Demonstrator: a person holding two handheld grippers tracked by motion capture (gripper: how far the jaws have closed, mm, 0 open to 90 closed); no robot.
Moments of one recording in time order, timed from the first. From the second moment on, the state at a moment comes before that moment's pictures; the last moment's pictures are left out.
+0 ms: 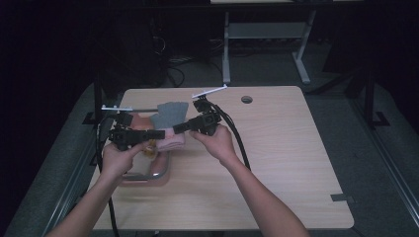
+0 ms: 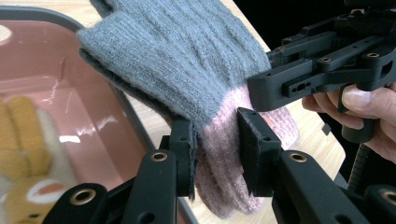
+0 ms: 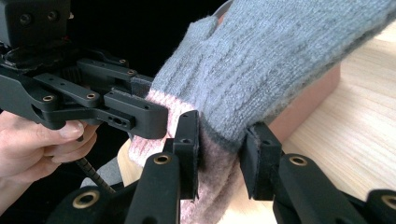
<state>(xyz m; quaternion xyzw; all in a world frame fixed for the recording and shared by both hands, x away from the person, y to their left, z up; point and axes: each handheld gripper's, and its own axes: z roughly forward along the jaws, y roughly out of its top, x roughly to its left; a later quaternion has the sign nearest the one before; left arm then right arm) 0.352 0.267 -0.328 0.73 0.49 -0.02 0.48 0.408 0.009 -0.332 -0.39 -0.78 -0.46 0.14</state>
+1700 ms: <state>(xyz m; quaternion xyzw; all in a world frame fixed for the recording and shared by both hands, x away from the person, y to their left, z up) 0.350 0.346 -0.363 0.72 0.55 -0.01 0.41 0.424 0.106 -0.381 -0.38 -0.80 -0.43 0.19</state>
